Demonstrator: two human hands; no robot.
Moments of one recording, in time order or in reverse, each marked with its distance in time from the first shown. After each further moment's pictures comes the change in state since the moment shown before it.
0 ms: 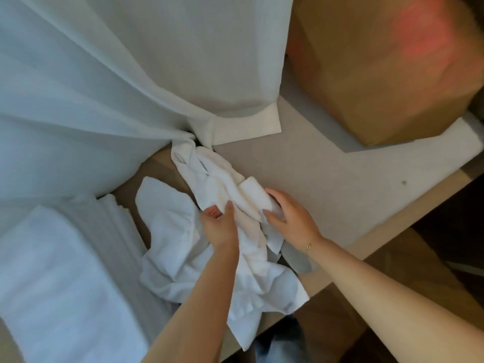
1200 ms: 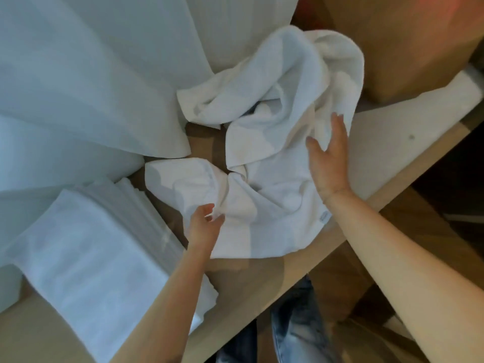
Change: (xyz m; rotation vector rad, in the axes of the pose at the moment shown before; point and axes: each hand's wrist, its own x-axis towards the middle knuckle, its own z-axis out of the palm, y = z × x) left_hand 0.046 -0.014 -0.123 0.642 -0.349 0.132; right_hand -0.005 -0.080 -0.017 0.414 0.633 0.292
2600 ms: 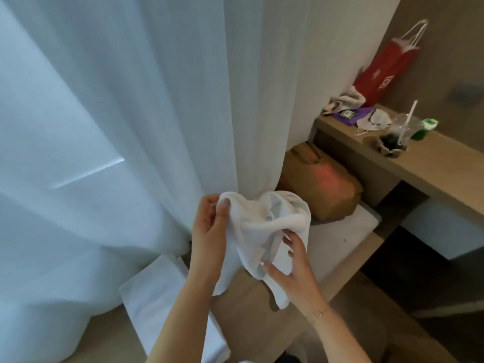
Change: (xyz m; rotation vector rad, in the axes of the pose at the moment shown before) left_hand -0.354 0.183 -0.224 -0.606 0.055 0.887; right_hand -0.285 -0.206 -0.103 0.044 -0.297 -0.356
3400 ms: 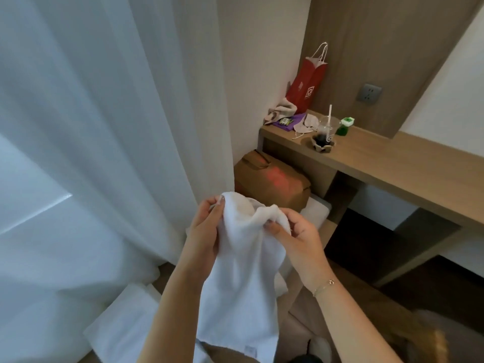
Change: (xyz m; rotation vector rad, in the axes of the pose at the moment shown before) left_hand -0.009 0.026 0.060 -0.169 -0.384 -0.258; right_hand -0.037 -0.083 -0.086 0.281 0.250 -0.151
